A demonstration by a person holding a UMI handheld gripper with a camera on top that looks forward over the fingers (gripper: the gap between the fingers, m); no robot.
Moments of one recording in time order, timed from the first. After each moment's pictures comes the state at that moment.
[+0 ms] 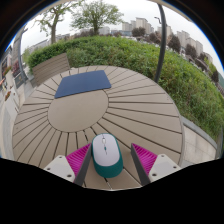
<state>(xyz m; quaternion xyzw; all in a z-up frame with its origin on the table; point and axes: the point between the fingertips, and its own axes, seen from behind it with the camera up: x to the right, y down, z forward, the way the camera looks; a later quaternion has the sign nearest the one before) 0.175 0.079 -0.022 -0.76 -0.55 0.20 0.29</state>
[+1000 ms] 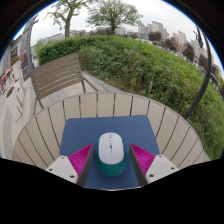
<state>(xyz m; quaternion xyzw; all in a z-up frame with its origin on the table) -0.177 0.047 -0.014 -0.71 -0.61 0.22 0.28</state>
